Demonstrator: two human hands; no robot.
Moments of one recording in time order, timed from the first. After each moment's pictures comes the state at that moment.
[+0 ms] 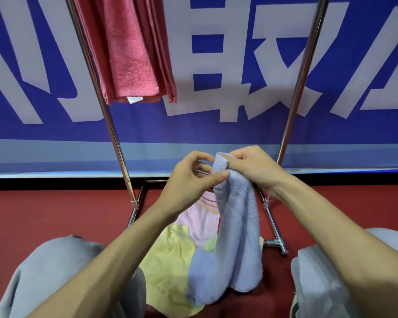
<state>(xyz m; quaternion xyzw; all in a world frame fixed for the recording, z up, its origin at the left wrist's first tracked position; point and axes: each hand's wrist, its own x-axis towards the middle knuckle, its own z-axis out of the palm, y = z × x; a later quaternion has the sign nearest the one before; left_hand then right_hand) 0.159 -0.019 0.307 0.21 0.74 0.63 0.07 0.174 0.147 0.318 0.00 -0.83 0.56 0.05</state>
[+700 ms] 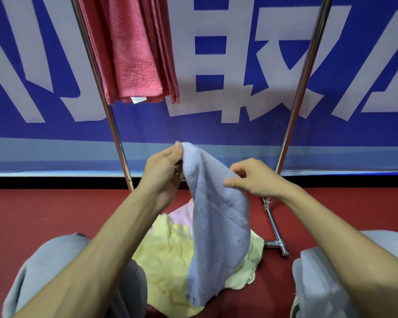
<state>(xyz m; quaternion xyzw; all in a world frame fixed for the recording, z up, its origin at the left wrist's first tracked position) 0.141 -0.042 0.324 0.04 0.58 0.81 0.11 0.163 0.168 0.295 0.05 -0.95 0.32 0.02</state>
